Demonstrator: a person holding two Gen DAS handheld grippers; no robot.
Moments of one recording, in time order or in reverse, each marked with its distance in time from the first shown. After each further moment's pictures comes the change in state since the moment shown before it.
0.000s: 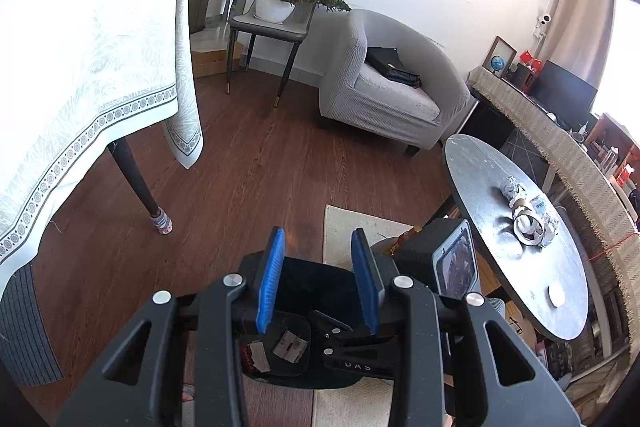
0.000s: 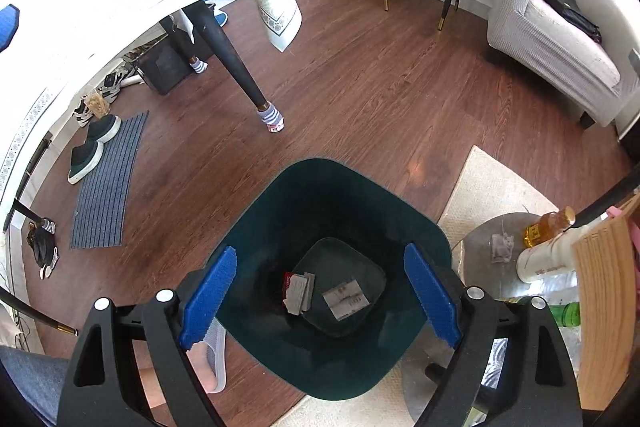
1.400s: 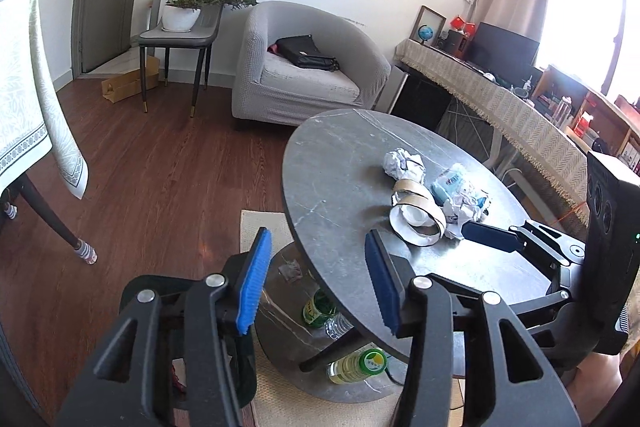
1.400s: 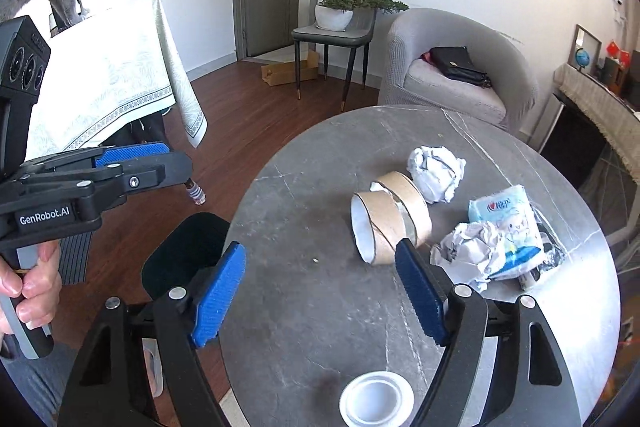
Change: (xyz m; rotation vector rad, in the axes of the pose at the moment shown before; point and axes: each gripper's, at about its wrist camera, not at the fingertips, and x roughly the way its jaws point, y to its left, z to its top) left arm 0.052 -0.178 -0.014 0.178 0.019 -0.179; right arm -0.210 -0.144 -0.085 0.075 -0.290 -0.212
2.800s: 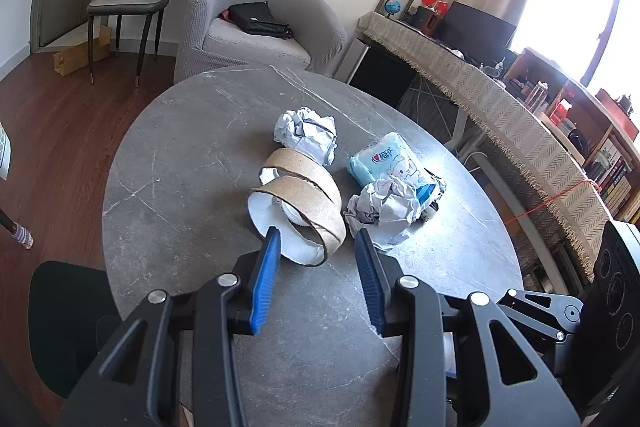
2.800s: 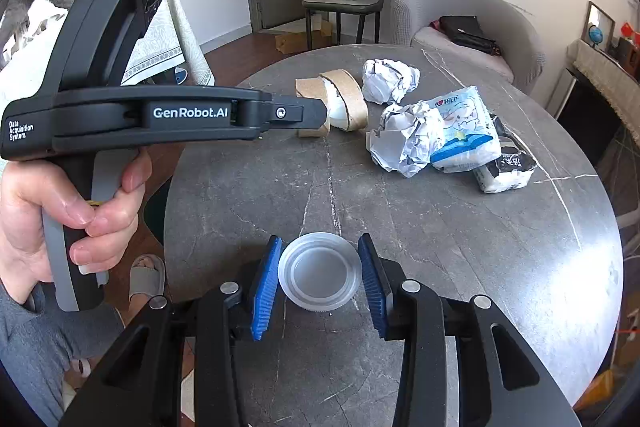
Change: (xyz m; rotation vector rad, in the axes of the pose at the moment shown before) left arm 0.090 -0.079 -0.001 -0.046 0.090 -0.157; right arm -0.033 -0.054 -0.068 -0.019 0.084 0.069
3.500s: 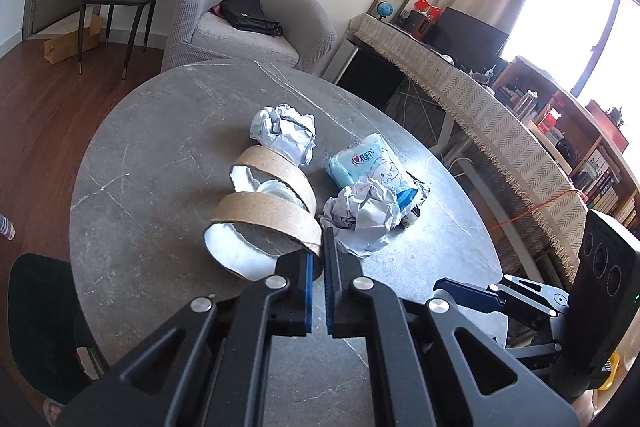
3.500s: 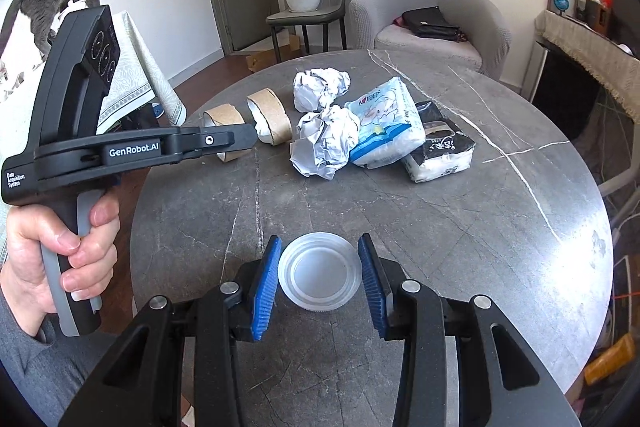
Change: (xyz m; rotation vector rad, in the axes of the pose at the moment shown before) left arm 0.003 -0.006 -0.001 -0.018 -0.001 -0.050; right arm -0.010 -0.042 0.002 0.136 -0.051 -0.017
